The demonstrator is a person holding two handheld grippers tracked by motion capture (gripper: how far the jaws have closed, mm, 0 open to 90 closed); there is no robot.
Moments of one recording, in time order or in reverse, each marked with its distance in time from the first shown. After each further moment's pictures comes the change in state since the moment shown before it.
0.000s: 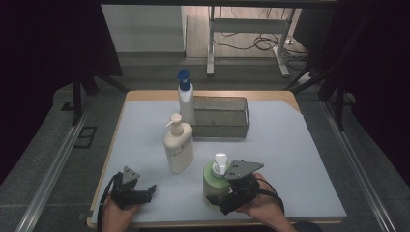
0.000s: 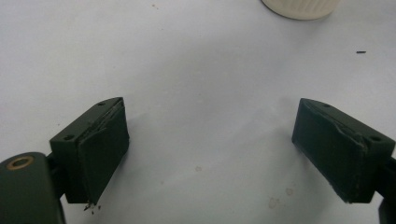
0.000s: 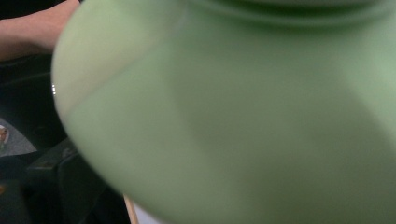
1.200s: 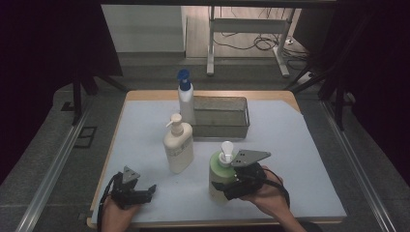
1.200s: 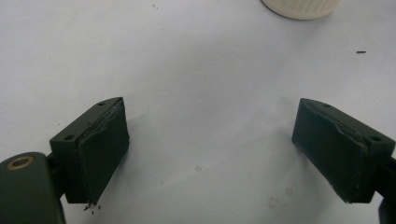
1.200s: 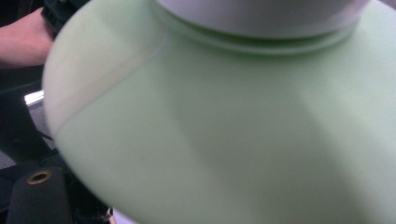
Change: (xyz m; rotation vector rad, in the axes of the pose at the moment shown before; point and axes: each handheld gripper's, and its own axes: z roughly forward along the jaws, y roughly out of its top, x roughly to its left) left arm 0.000 0.000 0.000 -0.001 0.001 -0.003; right arm -0.019 0.015 -0.017 0.029 -0.085 0.057
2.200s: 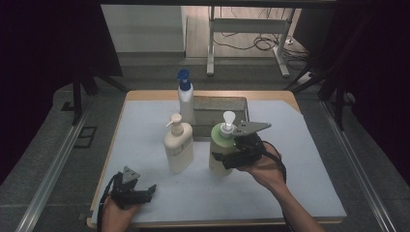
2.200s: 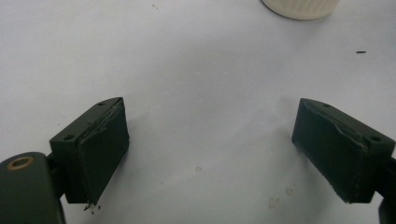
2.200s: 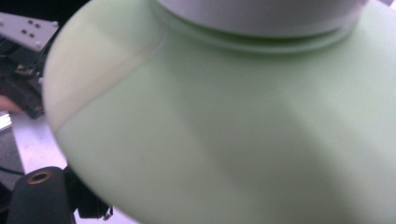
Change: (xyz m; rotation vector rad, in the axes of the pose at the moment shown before) left arm 0.000 0.000 0.000 -0.002 0.000 0.002; right arm -0.046 0.046 0.004 -0.037 -0.087 0.037
